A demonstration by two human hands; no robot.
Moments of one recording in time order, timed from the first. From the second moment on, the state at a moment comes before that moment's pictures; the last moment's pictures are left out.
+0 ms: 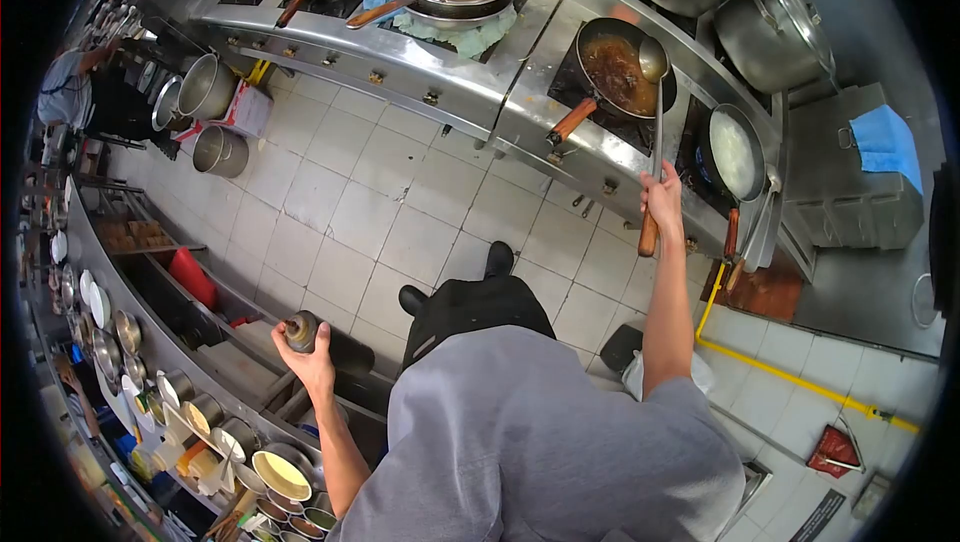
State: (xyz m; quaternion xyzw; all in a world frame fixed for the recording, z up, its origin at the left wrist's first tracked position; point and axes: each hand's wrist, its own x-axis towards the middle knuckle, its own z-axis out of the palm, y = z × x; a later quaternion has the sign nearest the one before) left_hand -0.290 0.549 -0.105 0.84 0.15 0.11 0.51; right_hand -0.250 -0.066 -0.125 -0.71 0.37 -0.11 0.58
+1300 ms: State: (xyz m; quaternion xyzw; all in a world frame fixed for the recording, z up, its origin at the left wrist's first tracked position) left_hand -0.338 0.675 -0.117 0.84 0.18 0.18 0.48; right_hand -0.236 -0.012 -0.120 -0.73 0.39 -0.24 0.51
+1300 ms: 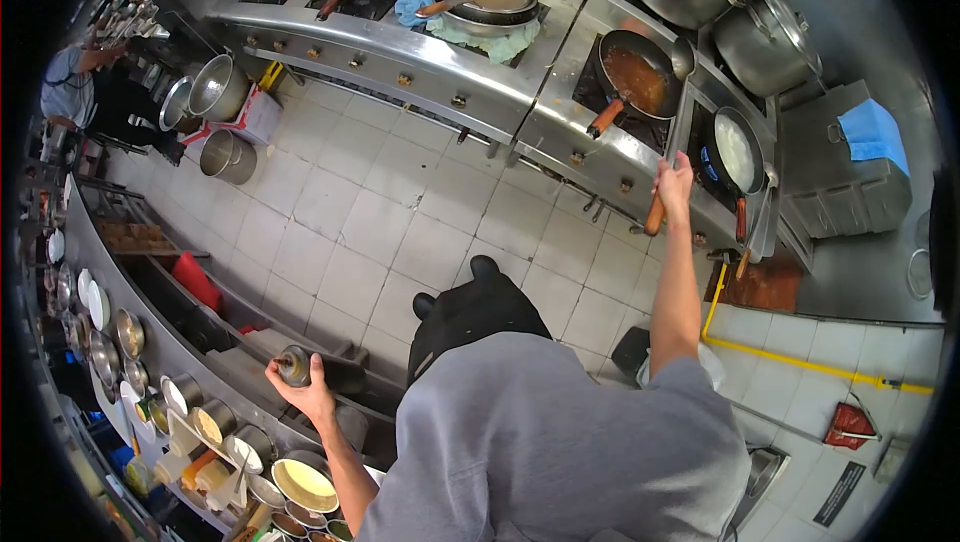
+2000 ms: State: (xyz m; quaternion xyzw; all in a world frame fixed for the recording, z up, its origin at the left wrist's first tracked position) left_hand -0.273 0.548 -0.098 0.80 0.14 0.22 0.54; right_hand -0.255 -0.045 -0.127 -0.67 0.39 -0.10 0.63
